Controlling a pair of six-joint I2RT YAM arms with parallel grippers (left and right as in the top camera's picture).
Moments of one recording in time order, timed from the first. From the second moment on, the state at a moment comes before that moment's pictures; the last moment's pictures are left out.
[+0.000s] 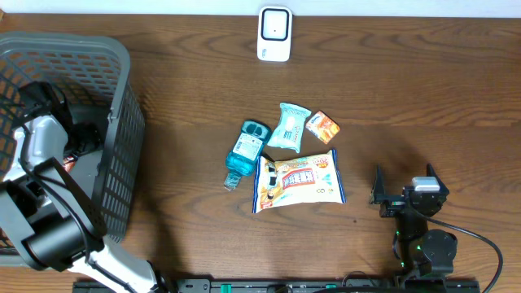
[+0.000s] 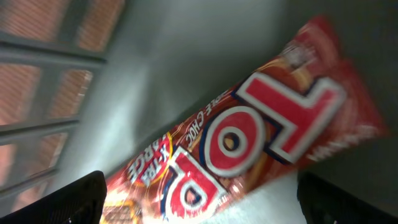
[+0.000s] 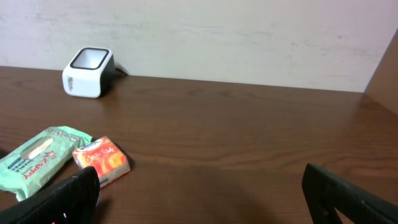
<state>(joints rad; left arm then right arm) 0.53 1.89 1.27 -0.65 -0.20 0.09 0.01 0.02 0.01 -0.07 0.01 -0.06</state>
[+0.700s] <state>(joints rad) 0.54 1.94 1.31 -0.74 -0.10 0.04 0.01 0.02 0.01 -0.07 0.01 -0.06</state>
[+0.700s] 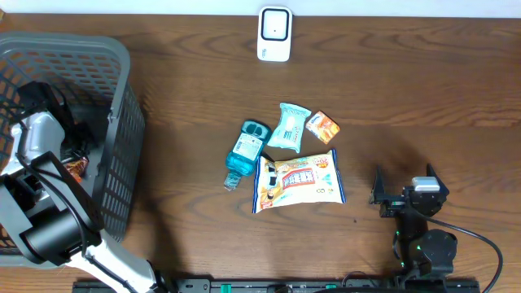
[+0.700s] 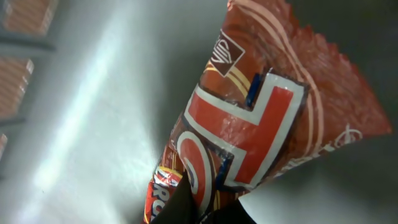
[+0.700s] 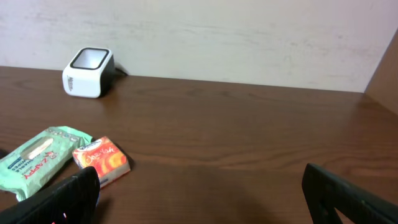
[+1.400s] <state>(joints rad) 0.54 1.27 1.25 -0.84 -0.03 -0.10 0.01 0.02 0.01 -0.07 0.01 -0.06</state>
